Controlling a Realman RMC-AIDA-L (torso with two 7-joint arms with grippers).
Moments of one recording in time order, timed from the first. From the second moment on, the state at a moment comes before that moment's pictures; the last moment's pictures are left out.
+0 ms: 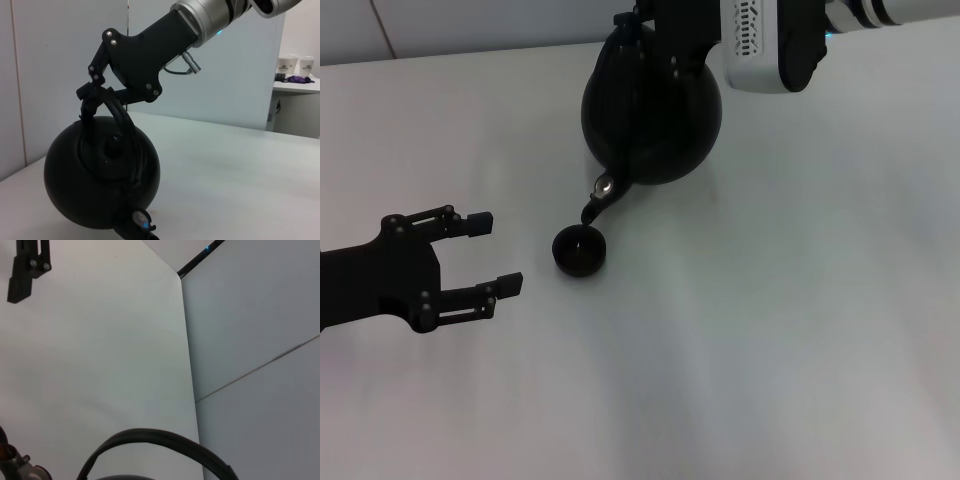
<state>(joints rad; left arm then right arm) -0.35 -2.07 0.92 0.85 1.84 1.61 -1.25 0.69 2.08 -1.31 -1.16 -2.17 -0.99 1.22</state>
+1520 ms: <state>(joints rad) -0.36 -2.07 0.91 0.82 1.84 1.58 -1.22 0.72 2.08 -1.37 -1.16 -2.21 -0.96 1.22</state>
